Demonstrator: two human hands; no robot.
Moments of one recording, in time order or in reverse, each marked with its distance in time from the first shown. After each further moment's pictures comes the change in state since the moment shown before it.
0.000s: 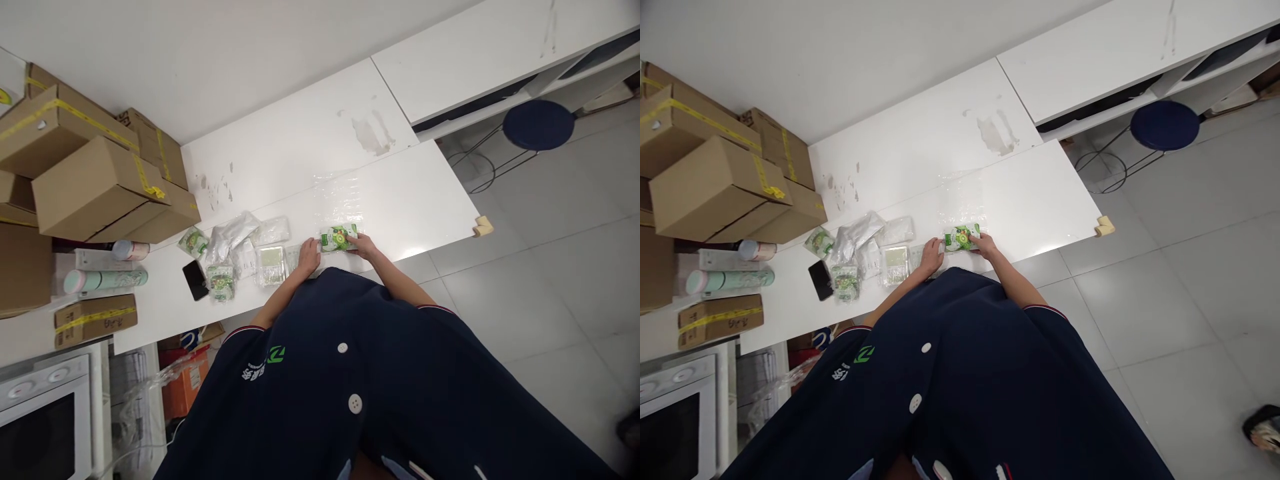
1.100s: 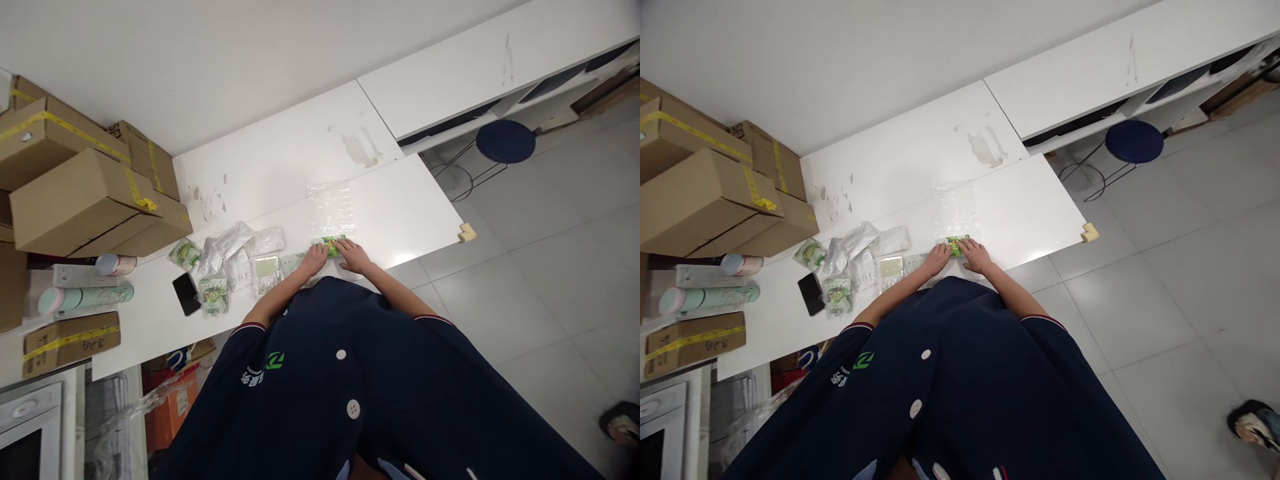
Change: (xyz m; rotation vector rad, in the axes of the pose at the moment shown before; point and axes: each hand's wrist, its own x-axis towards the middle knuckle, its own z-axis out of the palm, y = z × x) left_hand 0.032 0.030 -0.006 0.215 -0.185 0.283; right_hand -0.024 0.004 -0.010 -1.508 -0.168 -0.789
